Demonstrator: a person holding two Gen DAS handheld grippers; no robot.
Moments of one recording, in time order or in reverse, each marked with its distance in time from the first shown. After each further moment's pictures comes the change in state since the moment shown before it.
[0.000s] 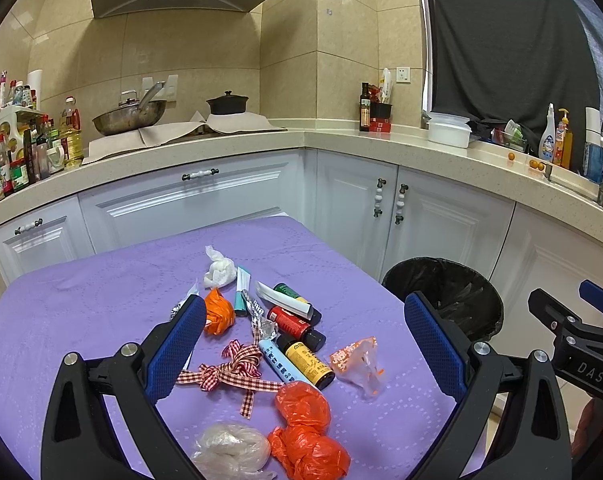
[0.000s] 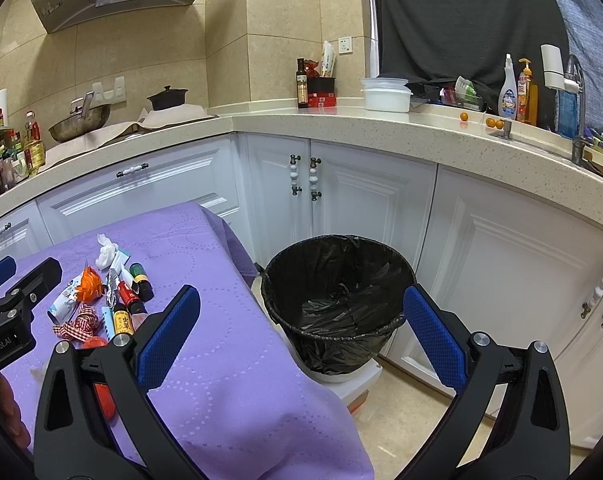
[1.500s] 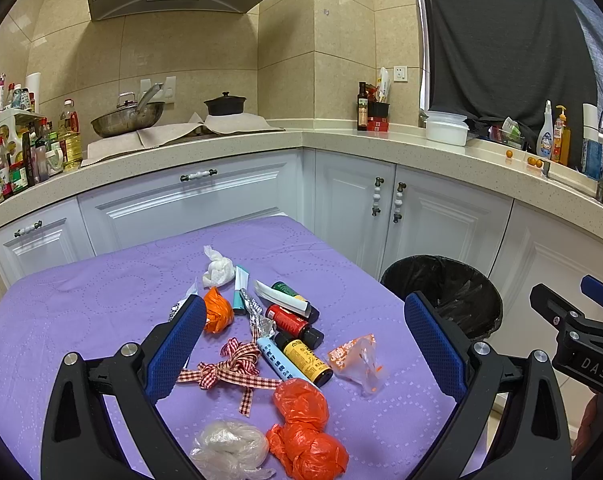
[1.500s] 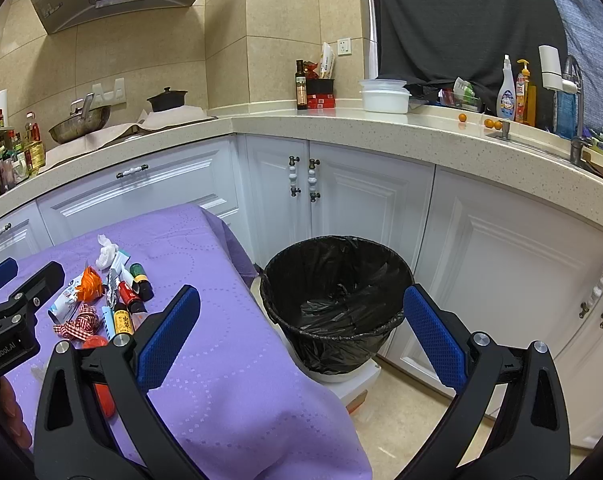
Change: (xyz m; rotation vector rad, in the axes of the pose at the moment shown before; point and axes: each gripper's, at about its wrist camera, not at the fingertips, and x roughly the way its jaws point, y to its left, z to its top) left arm -0.001 -0.001 0.000 0.003 0.001 0.001; right arm -0.003 -0.002 0.001 0.001 -0.004 0.000
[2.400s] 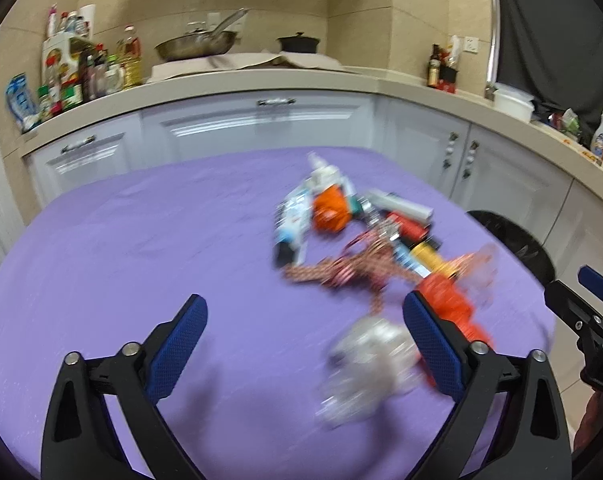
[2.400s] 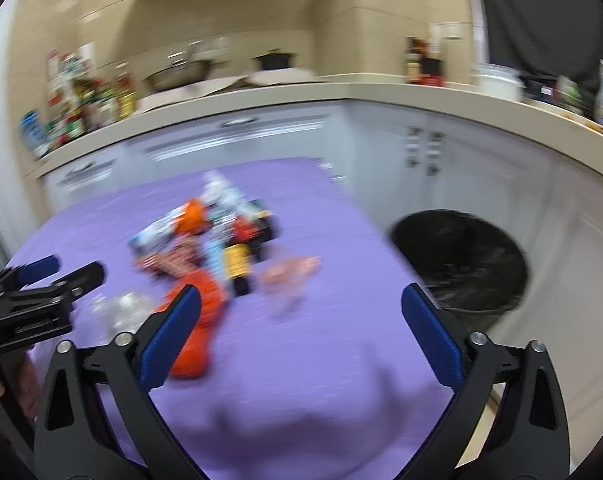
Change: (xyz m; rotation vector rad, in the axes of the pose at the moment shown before) left arm -0.010 0.100 -0.076 -0.130 0.188 0.158; right arm 0.009 0.087 -0.059 -0.177 0.088 0.363
